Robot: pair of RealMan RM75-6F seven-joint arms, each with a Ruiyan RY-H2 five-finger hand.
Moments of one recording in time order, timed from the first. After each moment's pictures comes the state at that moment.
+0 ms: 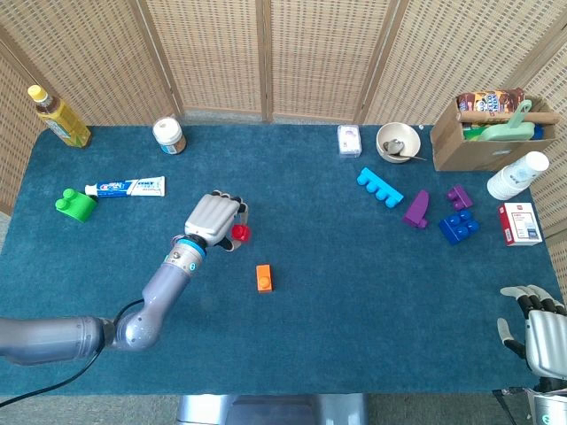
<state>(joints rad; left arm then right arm) -1.06 -1.44 -0.27 -1.66 0.56 0.91 0.64 -0.03 -1.20 0.09 -1.60 -1.44 1.57 -0.10</state>
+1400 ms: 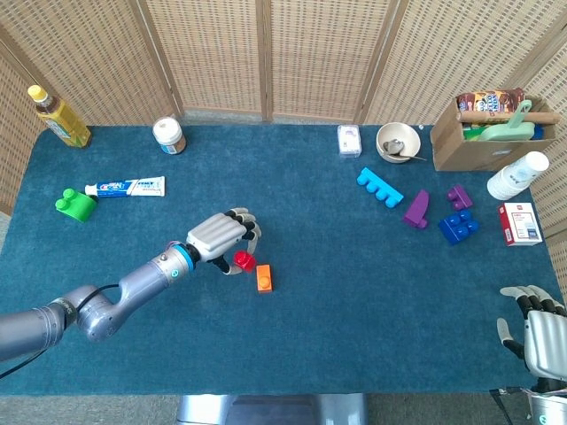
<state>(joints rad) -1.00 -1.32 -0.20 -1.54 1.24 0.57 -0.04 -0.04 -1.21 0.09 -1.63 -1.43 1.58 -0.13</state>
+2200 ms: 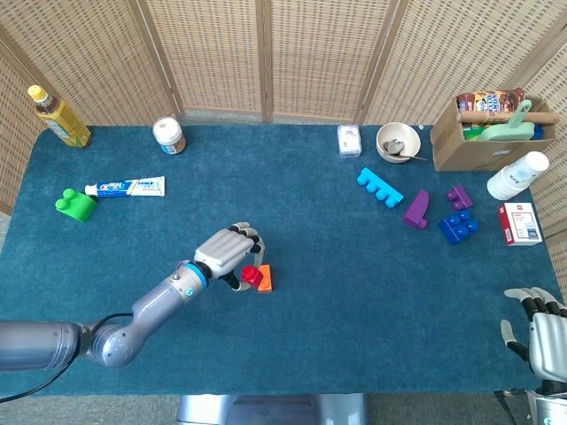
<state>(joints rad) -1.15 -1.29 -0.11 -1.84 0.63 0.76 0.38 -0.04 -1.21 0.09 -1.59 -1.43 1.59 -0.08</state>
